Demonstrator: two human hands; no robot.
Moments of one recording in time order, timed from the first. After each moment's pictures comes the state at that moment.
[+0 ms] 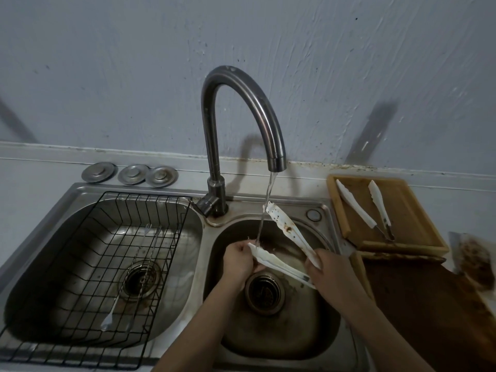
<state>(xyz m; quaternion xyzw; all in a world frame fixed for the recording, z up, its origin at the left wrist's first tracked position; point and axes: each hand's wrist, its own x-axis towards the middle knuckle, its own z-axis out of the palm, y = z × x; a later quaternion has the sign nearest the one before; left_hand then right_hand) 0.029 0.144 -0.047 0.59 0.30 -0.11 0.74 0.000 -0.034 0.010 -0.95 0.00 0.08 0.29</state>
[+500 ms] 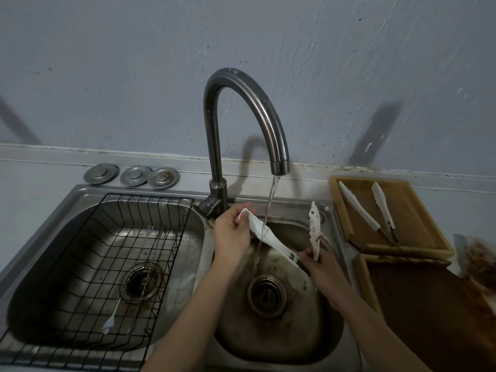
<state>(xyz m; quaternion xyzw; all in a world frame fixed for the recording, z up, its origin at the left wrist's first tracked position) 0.051 0.157 0.008 0.67 0.18 0.09 0.71 0.015 -0.019 0.000 -0.85 0.11 0.14 0.50</state>
